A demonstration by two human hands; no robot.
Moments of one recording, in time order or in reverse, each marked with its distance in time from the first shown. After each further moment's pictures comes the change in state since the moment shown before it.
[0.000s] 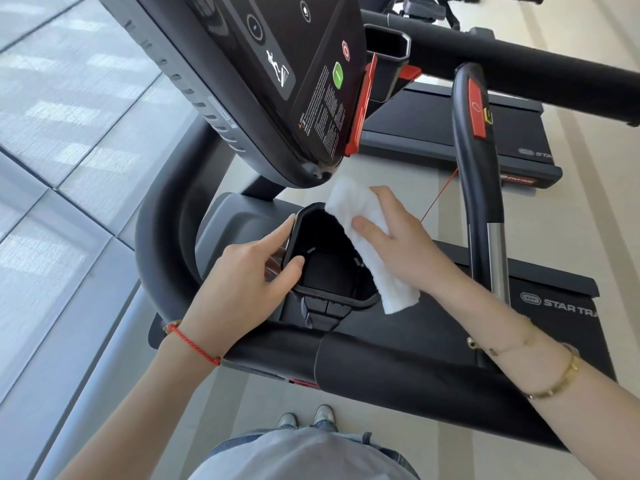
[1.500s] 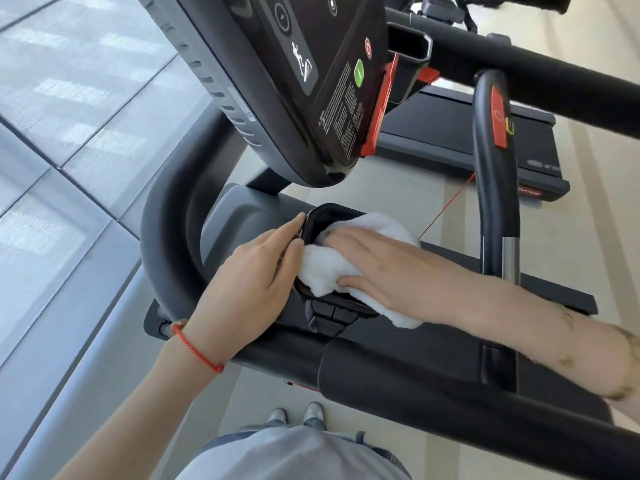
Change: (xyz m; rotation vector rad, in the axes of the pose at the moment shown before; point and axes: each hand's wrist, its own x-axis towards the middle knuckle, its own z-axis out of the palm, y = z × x) left_hand -0.005 0.009 -0.002 -0.001 -0.002 0.015; right_hand -0.008 -0.022 0.000 -0.588 -0.379 -0.521
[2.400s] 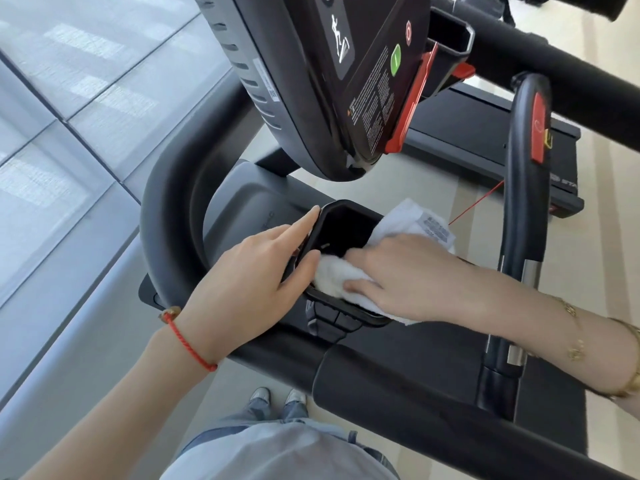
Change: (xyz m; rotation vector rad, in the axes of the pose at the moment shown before) left_hand -0.001 0.002 -0.003 0.115 -0.040 0.011; right_hand 0.021 0.003 -0.013 -0.253 -0.343 0.072
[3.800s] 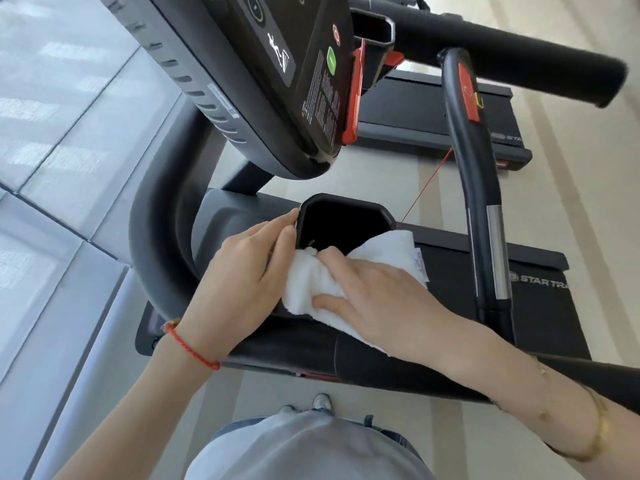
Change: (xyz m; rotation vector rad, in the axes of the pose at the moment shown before) left_hand 0.005 -0.010 -0.008 -0.198 0.050 0.077; right_hand -0.032 -0.072 0.031 0.414 0.432 0.178
